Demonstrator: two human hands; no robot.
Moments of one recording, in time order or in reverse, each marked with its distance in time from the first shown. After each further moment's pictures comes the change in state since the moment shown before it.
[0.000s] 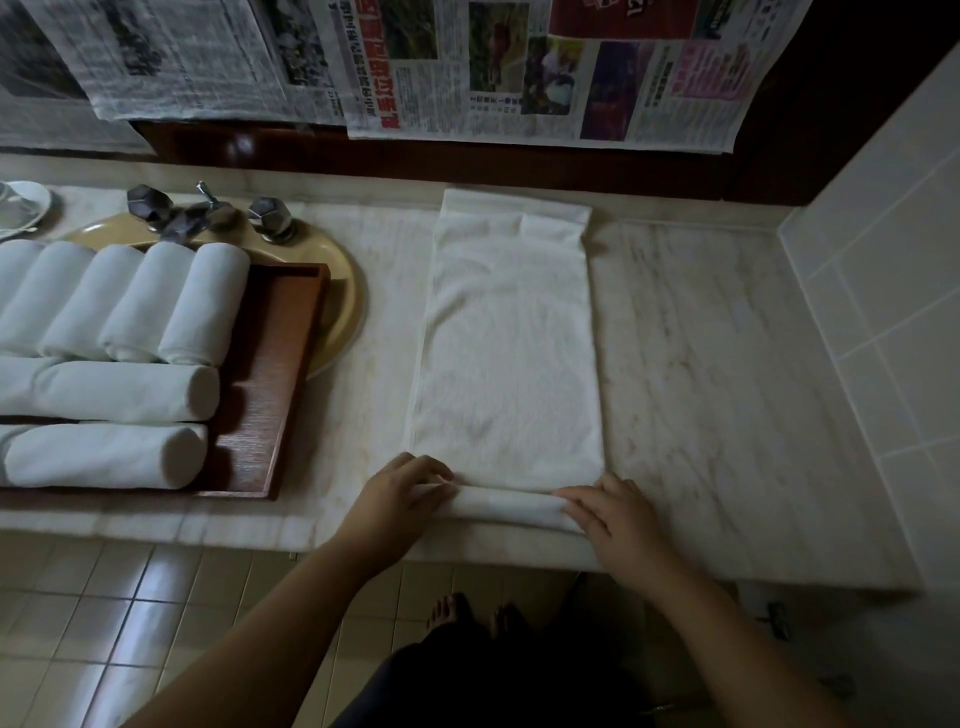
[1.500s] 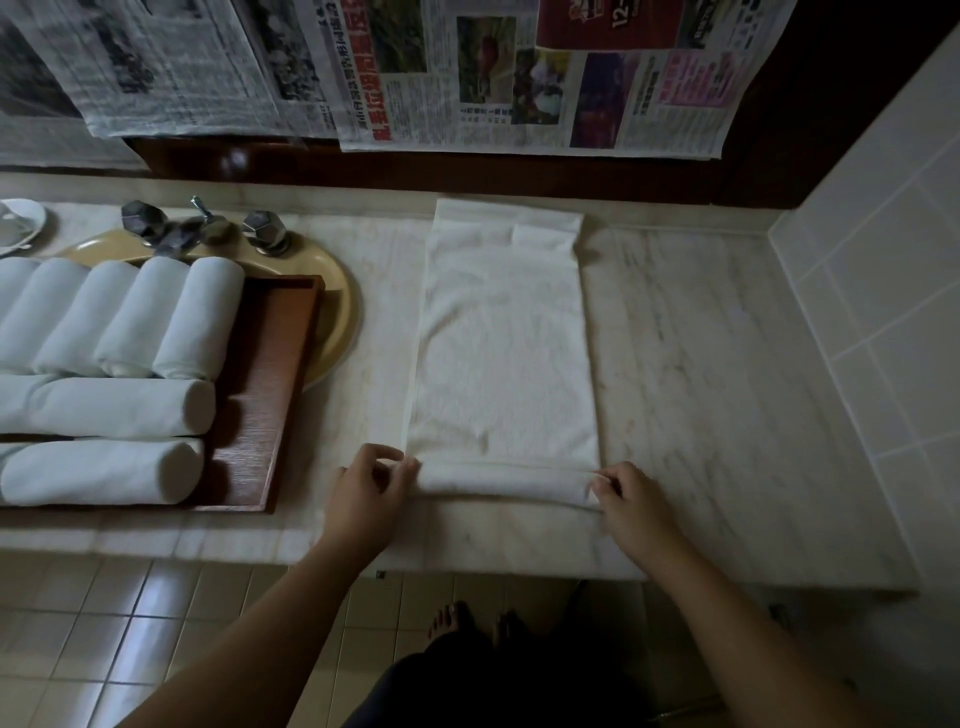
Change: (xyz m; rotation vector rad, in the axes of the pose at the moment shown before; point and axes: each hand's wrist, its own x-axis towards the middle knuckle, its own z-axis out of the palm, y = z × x) left_hand 0.008 0.004 -0.011 -0.096 0.249 -0.345; right_hand 0.024 -0.001 -0.017 0.222 0.073 0.454
